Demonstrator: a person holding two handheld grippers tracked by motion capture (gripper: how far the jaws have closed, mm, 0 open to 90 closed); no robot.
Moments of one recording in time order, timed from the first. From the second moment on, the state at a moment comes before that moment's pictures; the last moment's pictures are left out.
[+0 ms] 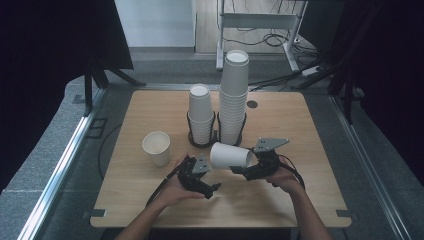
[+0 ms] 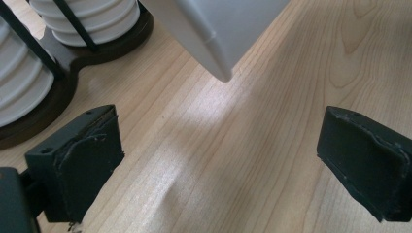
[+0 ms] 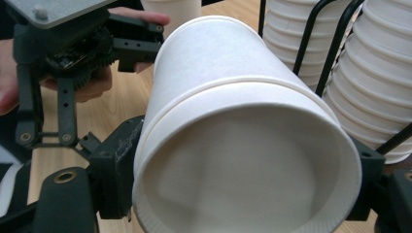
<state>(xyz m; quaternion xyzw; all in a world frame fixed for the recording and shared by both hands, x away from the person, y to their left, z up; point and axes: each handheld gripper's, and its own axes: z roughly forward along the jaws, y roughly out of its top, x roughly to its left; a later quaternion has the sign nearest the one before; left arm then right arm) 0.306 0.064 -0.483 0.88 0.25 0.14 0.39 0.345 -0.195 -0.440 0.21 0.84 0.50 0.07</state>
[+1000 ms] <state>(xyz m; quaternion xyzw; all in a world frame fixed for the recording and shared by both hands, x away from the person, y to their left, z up) 0.317 0.084 -0.480 0.77 0.34 -0.03 0.53 0.318 -0.197 -0.474 0.28 0.70 0.65 0.10</state>
